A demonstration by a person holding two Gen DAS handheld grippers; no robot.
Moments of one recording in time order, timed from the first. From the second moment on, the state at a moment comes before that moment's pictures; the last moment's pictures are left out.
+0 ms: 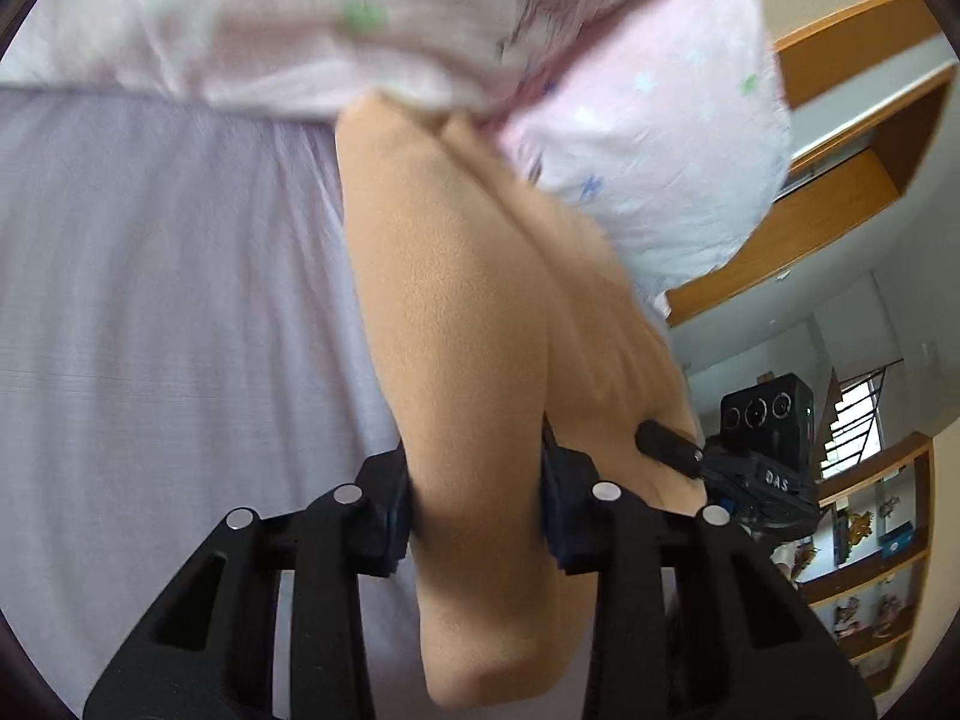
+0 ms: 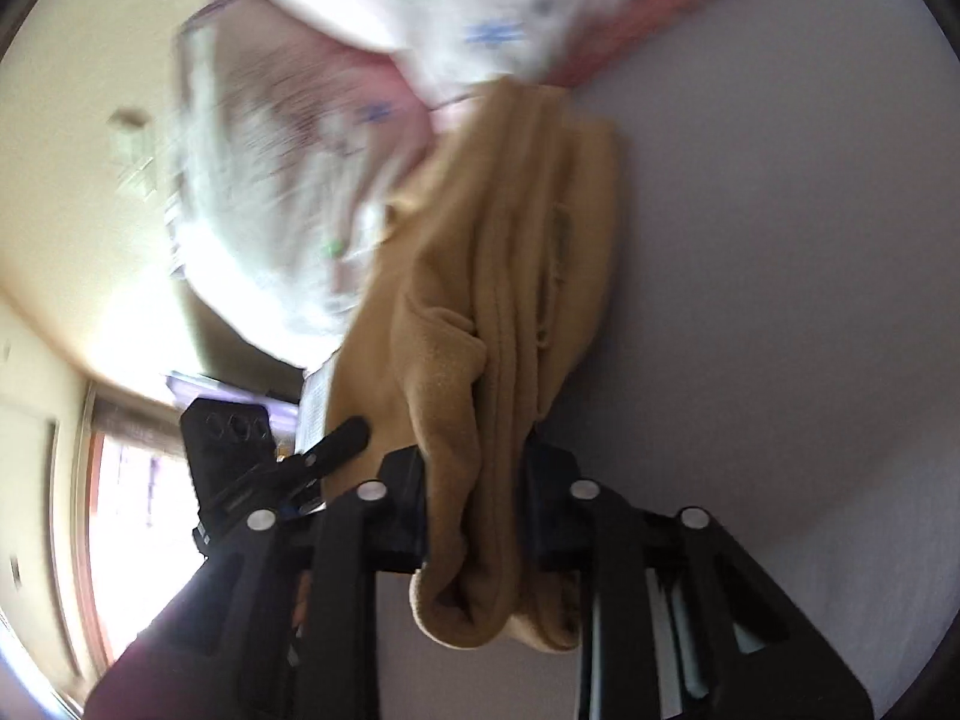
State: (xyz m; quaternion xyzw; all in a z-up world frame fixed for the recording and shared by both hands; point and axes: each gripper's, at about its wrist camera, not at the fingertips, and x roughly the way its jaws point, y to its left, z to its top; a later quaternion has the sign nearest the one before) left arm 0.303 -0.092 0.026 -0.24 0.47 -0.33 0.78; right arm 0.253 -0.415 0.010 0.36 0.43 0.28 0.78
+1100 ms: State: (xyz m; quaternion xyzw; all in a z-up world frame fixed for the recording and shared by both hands) left arm 0.197 -0.035 0.056 -0.11 0.41 -0.36 0.83; right arm 0.204 -0.354 0.073 0.25 0.36 0.20 0.88
